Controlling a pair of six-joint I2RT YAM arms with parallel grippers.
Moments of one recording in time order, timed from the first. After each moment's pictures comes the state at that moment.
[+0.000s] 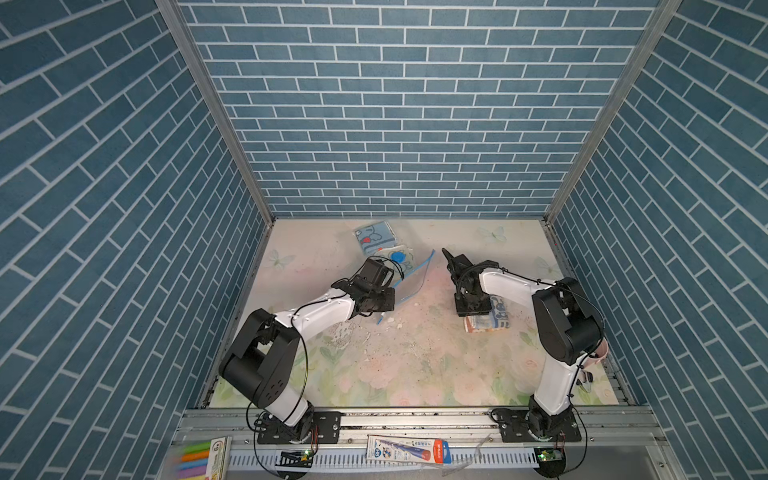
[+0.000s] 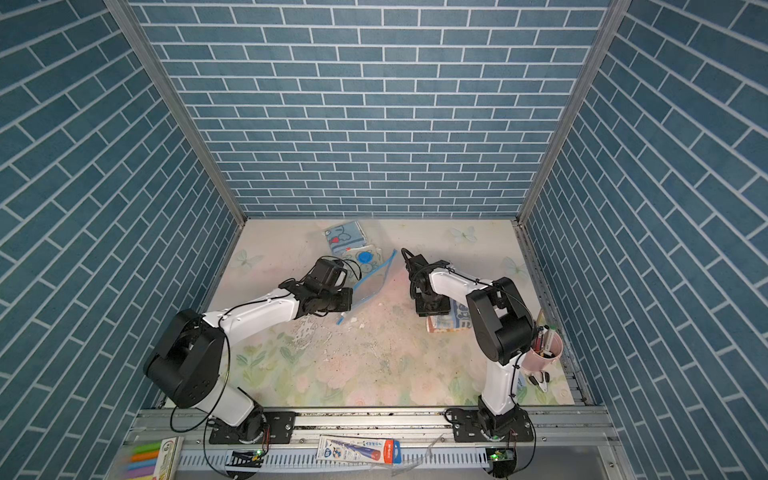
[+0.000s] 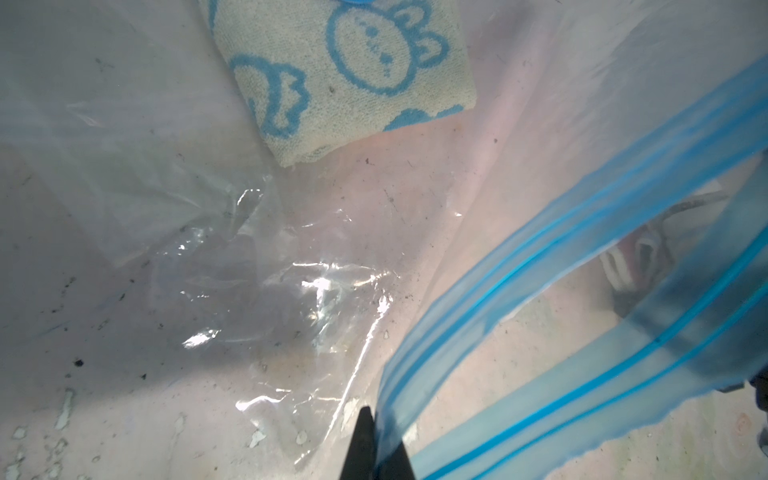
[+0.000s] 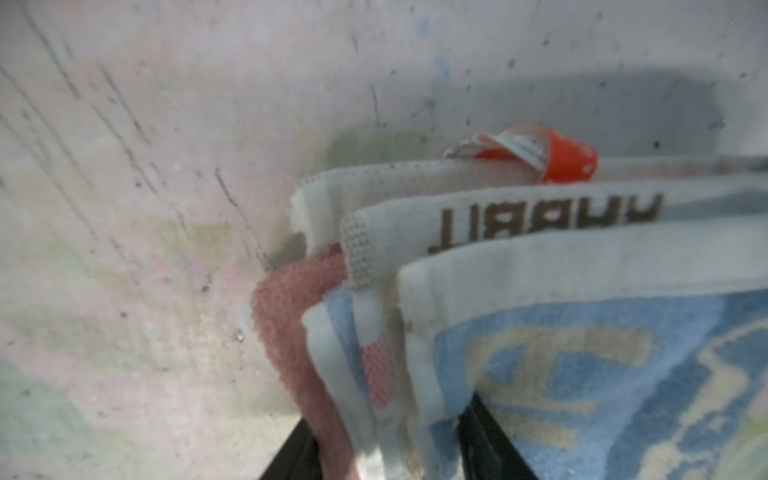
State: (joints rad) left arm -0.57 1.58 0.96 -0.34 0.07 -0.53; right arm 0.55 1.87 1.21 -0.86 0.17 0.47
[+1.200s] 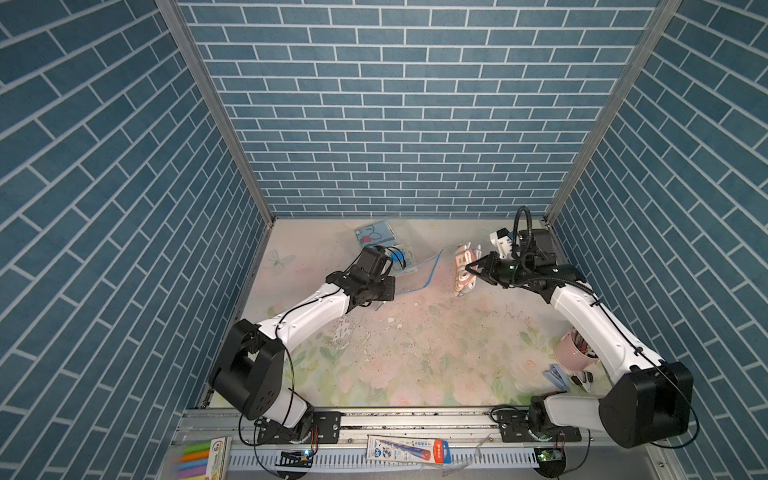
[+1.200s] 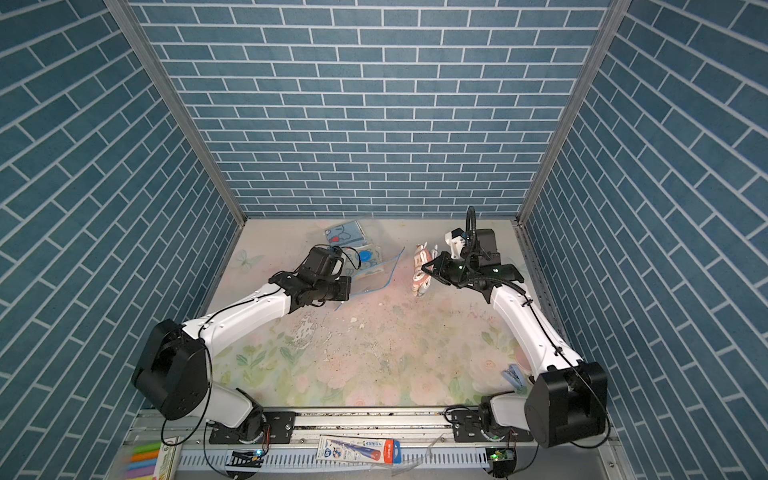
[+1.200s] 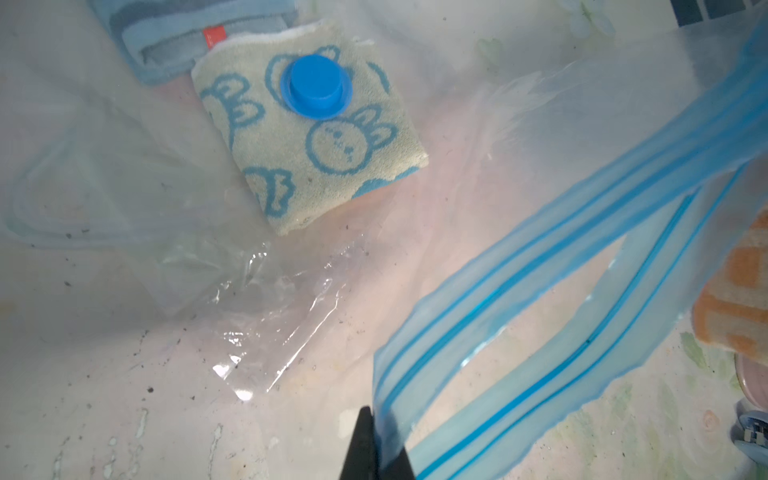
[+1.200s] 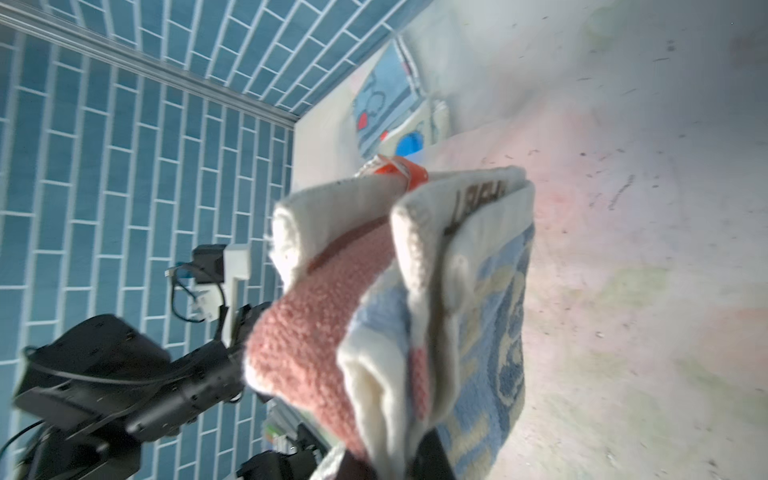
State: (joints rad) left arm -0.57 1.51 1.09 -0.44 0.03 -0.45; right arm 0.24 1.30 1.08 -0.48 -0.69 0.65
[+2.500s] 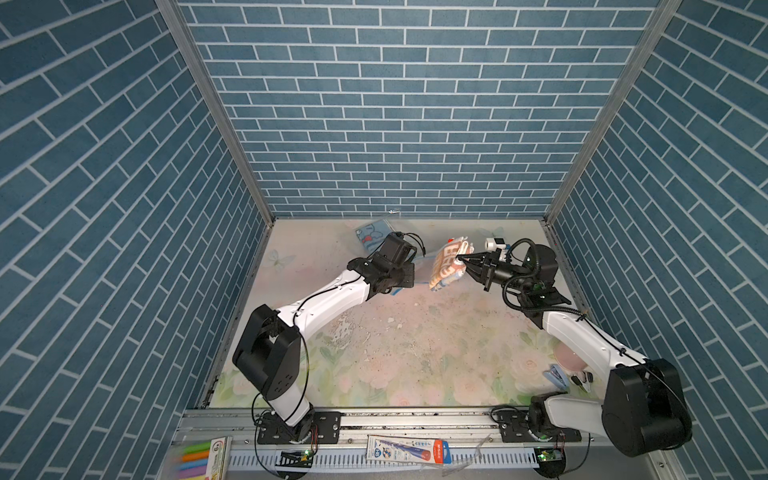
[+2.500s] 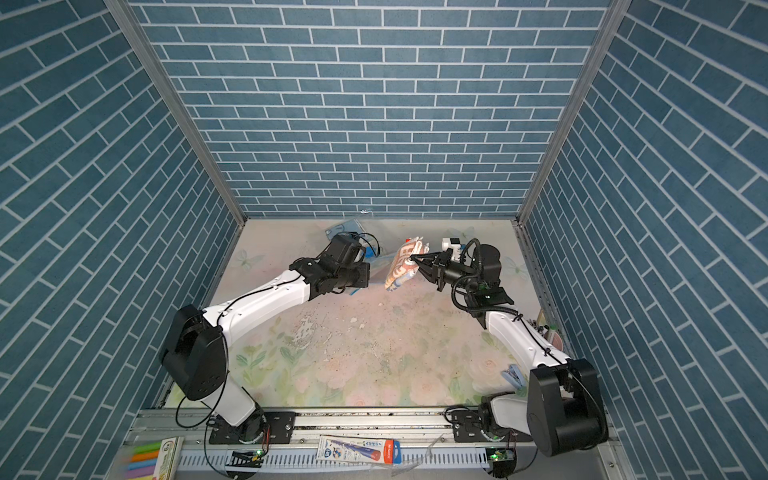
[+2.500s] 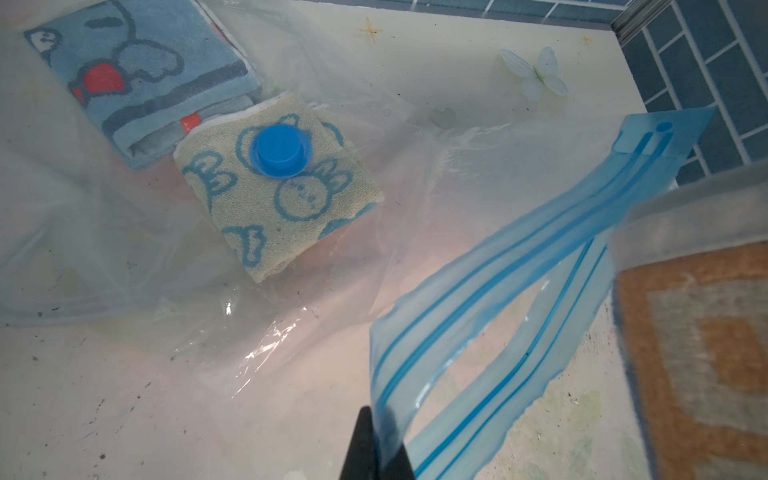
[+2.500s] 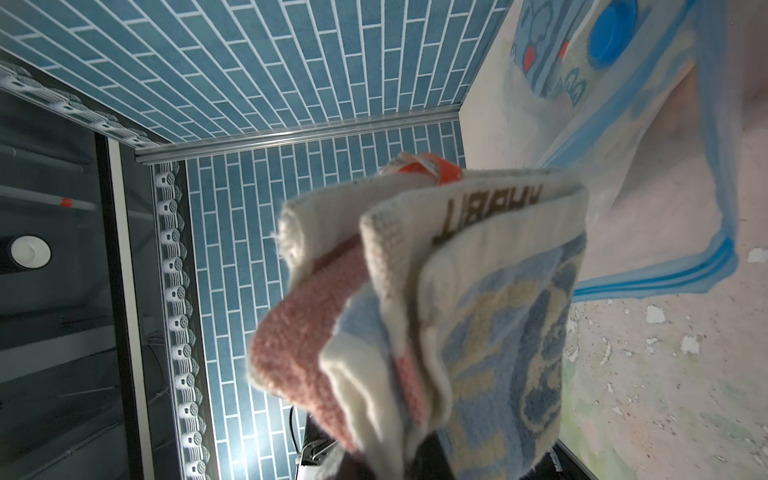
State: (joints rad) left arm -0.68 1.67 1.33 -0.49 -0.09 -0.53; right arm 0.27 1.28 0.76 0.44 -0.91 1.63
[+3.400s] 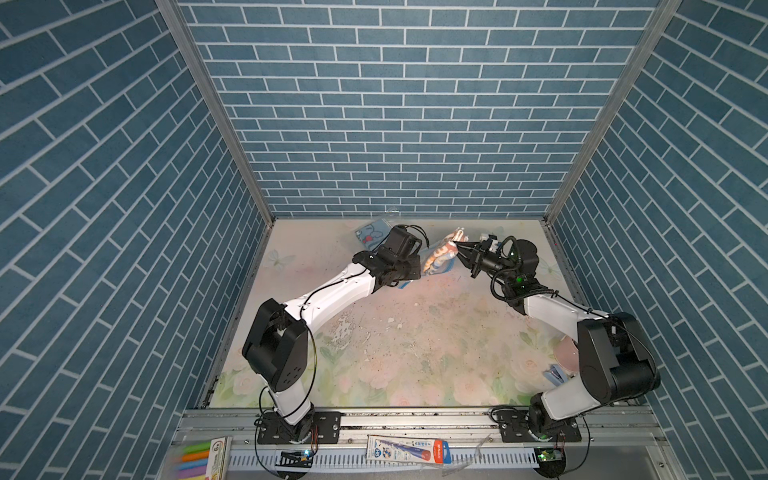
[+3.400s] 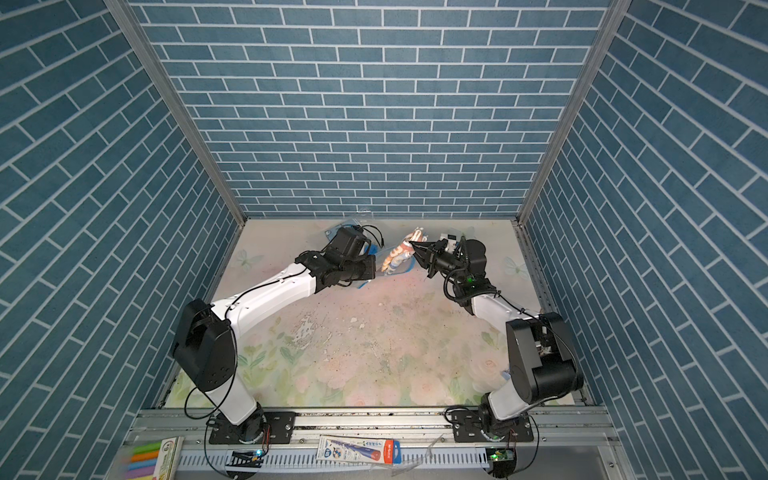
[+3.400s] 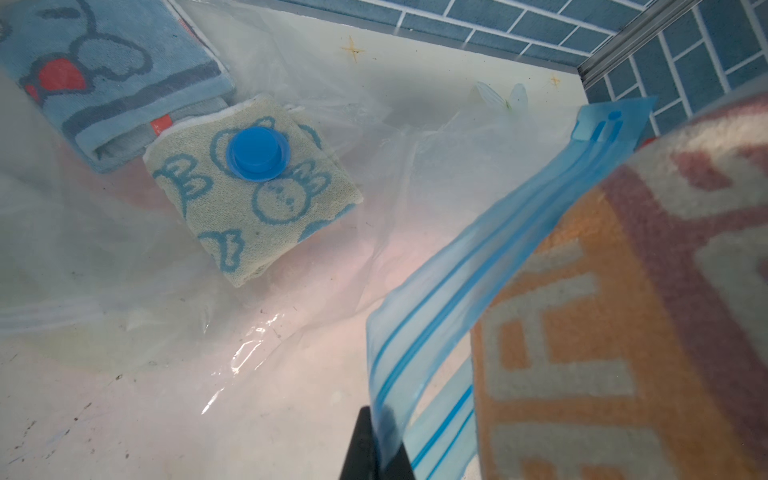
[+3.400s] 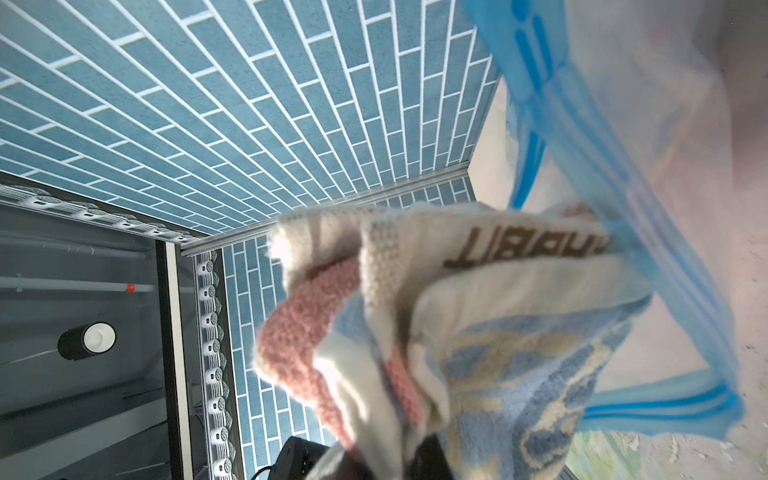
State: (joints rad) left arm -0.69 1.72 1.42 -0.49 -0.03 -0.61; right arm 0.29 1.55 0.84 0.72 -0.75 1.80
